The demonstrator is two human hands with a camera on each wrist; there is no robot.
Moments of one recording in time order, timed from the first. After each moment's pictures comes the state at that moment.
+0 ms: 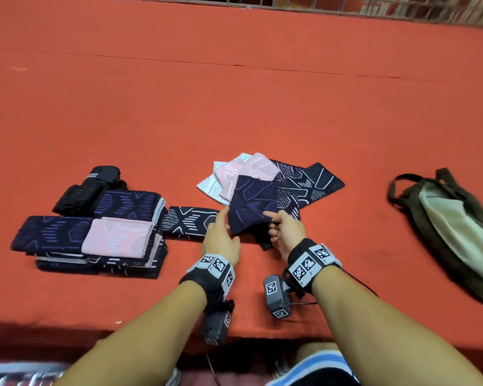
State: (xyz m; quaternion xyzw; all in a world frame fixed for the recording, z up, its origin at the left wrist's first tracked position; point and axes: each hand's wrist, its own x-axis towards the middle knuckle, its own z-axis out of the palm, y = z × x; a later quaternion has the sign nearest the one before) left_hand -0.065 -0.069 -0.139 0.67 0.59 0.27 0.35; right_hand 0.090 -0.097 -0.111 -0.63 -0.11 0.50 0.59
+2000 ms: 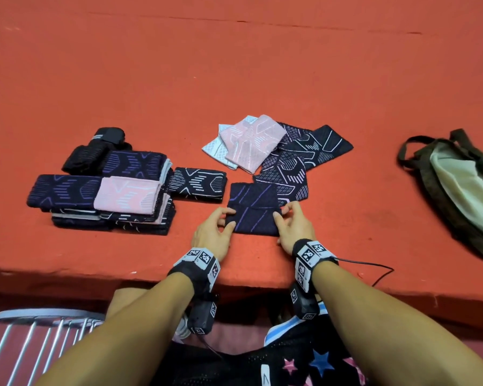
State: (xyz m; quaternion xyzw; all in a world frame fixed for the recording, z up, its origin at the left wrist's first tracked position) left_hand -0.121 -0.123 -0.175 0.69 0.57 0.27 0.36; right_hand 0.084 -0.178 -0.171 -0.80 -0.43 0.24 0.35
